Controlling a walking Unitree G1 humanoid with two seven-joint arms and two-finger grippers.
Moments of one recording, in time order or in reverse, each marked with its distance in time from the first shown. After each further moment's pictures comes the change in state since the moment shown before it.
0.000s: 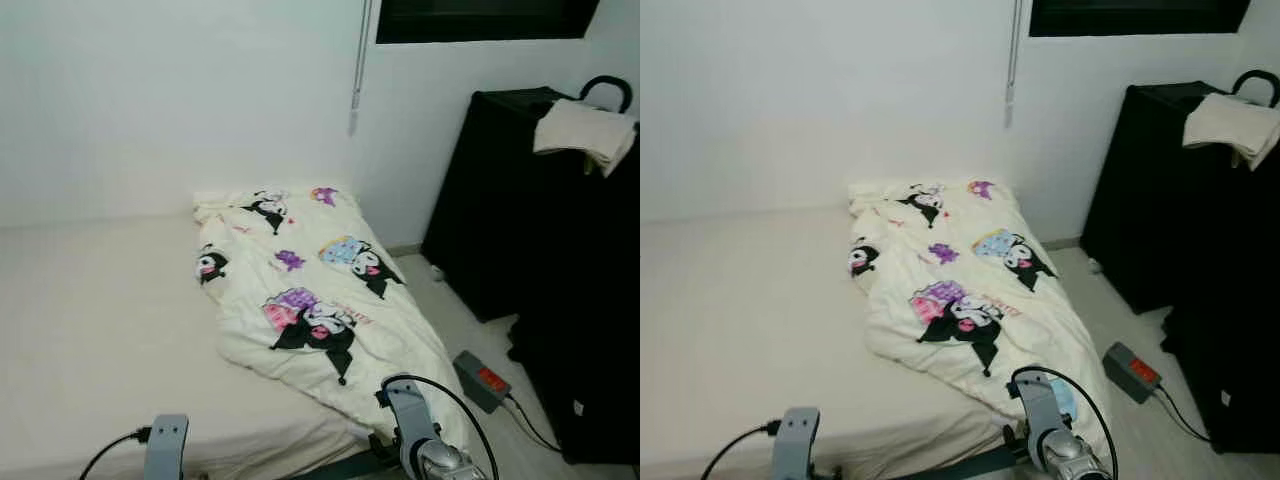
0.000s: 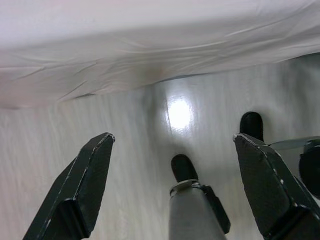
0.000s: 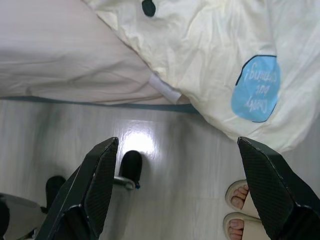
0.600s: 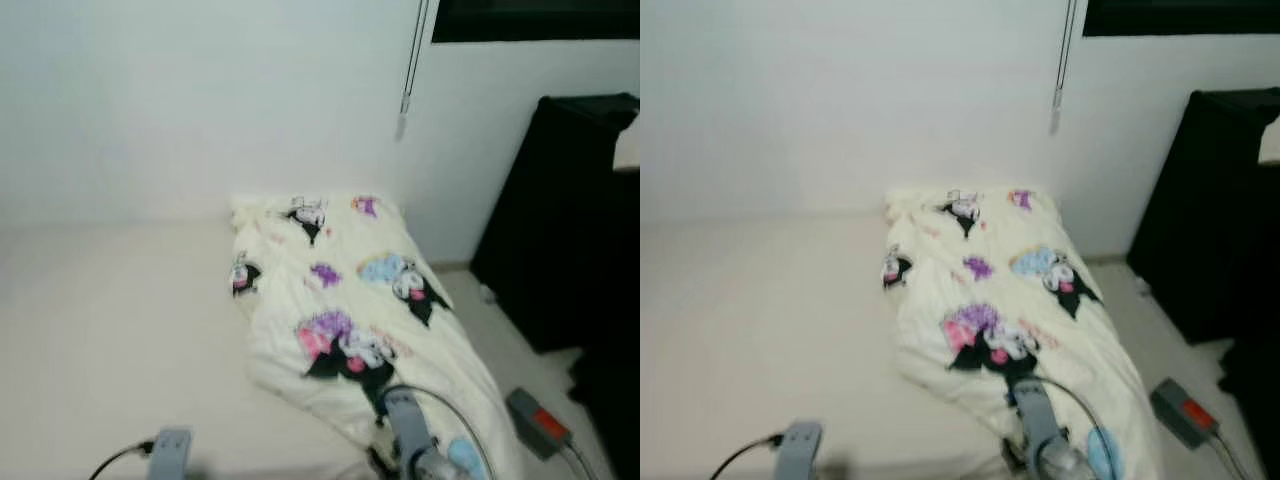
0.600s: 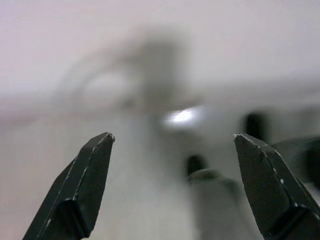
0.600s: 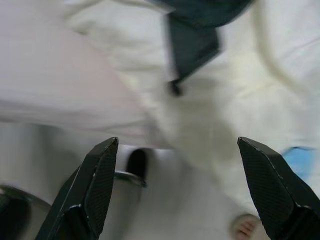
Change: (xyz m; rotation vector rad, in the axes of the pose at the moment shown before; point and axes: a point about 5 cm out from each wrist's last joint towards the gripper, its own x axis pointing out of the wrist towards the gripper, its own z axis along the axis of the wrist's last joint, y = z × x) left arm 0.002 -0.009 0.008 0.017 -0.017 -0.033; right arm -0.002 -0.004 -0.013 0.007 0.040 -0.026
